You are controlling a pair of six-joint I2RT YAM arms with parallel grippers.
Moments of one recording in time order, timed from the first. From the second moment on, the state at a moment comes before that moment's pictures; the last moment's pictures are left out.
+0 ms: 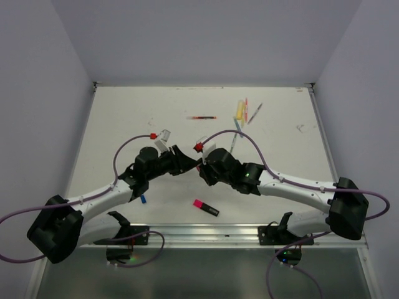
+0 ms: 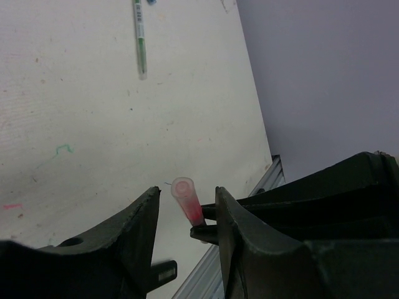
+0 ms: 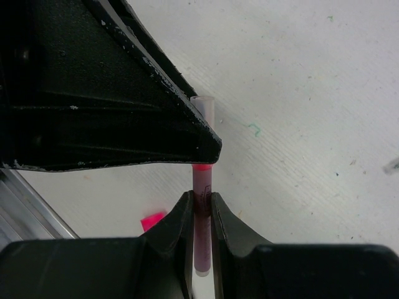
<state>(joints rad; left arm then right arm) -0.62 1.13 0.43 0.40 0.29 -0.94 1.05 1.32 0.88 -0.23 0.18 0.28</state>
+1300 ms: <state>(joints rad) -0.64 1.15 0.43 0.46 0.29 -0.99 1.04 1.30 0.88 -0.20 0.18 0.30</state>
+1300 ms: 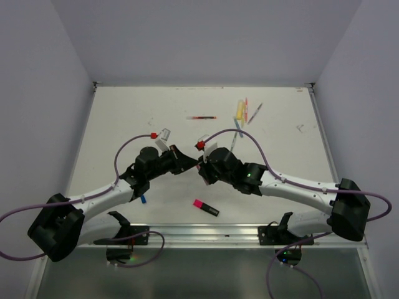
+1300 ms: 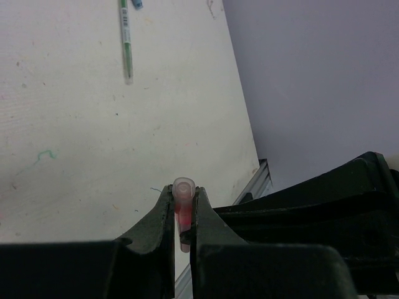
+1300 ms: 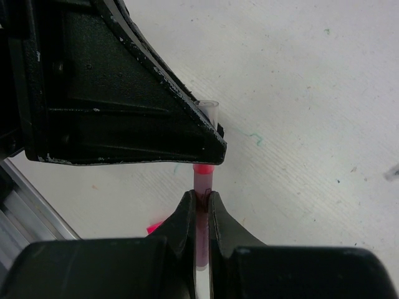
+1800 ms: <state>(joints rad) -0.62 1.14 0.46 0.36 0.23 -1.03 1.04 1.32 0.85 -0.13 0.19 0.30</state>
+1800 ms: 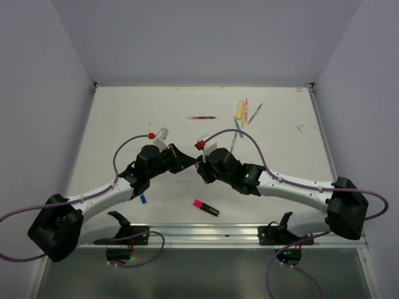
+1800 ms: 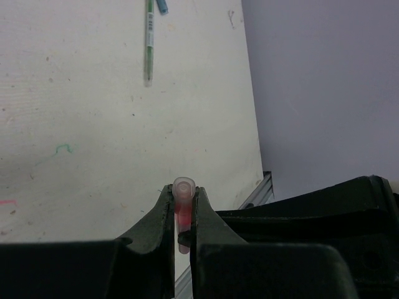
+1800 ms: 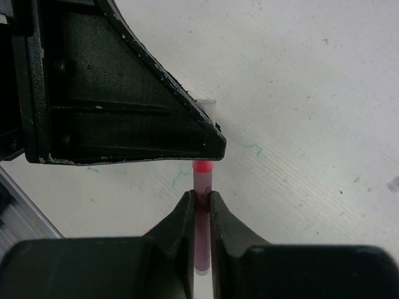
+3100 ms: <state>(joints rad) -0.46 1.21 0.68 0.10 0.01 -1.00 1.05 1.40 0.85 -0.22 0.31 0.23</state>
